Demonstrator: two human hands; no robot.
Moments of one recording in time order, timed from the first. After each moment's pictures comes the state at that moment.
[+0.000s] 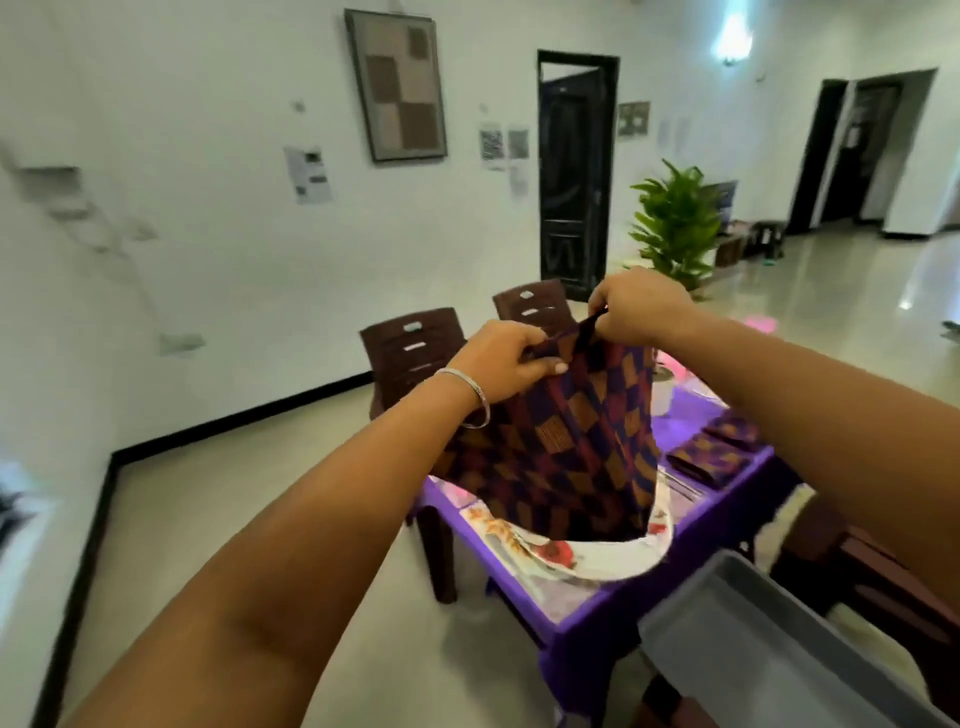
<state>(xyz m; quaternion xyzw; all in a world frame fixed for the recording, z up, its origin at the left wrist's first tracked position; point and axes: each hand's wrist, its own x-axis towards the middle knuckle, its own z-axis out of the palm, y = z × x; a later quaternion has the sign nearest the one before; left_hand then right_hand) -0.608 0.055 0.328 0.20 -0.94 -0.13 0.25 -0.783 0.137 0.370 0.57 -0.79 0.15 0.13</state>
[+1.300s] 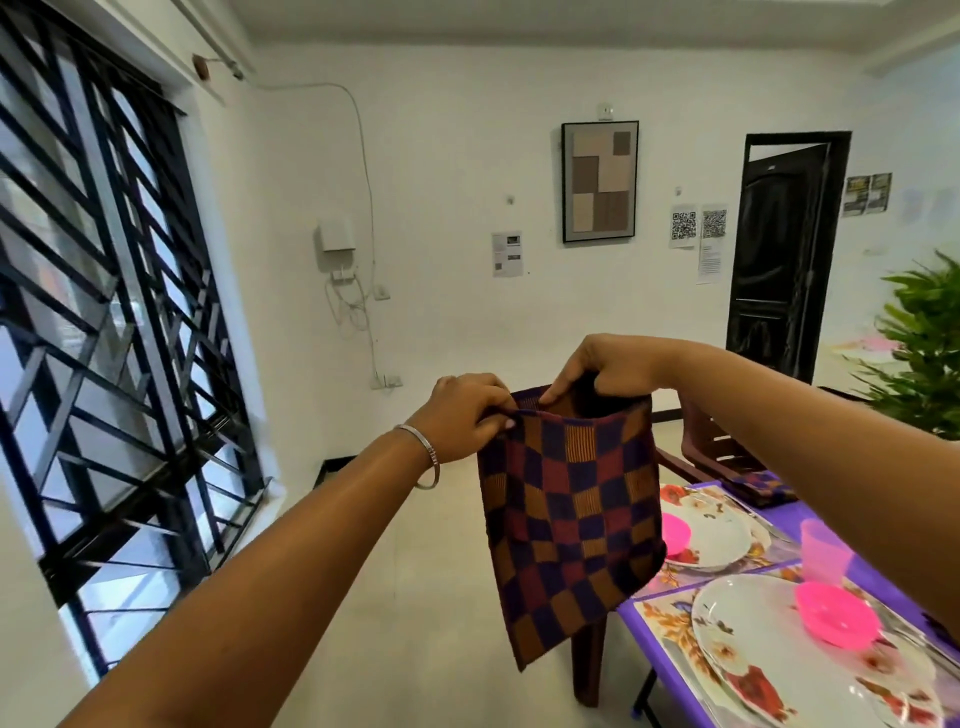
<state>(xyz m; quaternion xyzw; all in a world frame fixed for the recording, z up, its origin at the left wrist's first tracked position) -0.348 0.013 0.365 0.32 -0.90 0.05 0.28 -0.577 0.066 0.440 0.84 -0.52 0.10 -0.12</state>
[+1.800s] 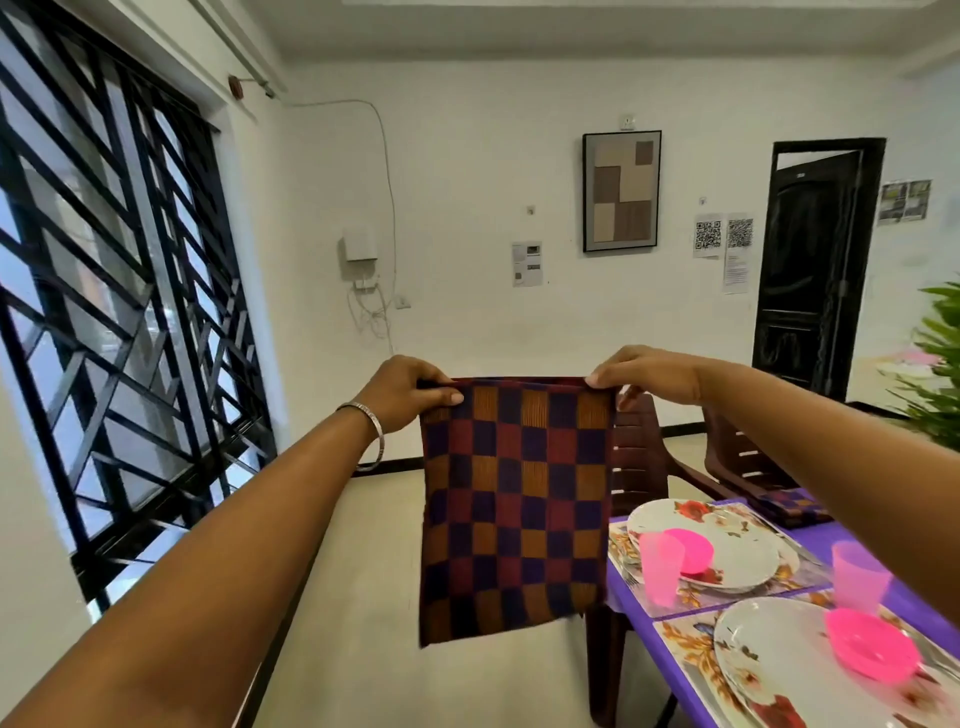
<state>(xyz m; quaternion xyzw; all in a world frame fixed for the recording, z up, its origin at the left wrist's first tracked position) -0.282 -0.002 0.399 0.44 -0.80 -0.14 0.37 -0.601 0.051 0.426 0.80 -0.50 0.22 -0.23</state>
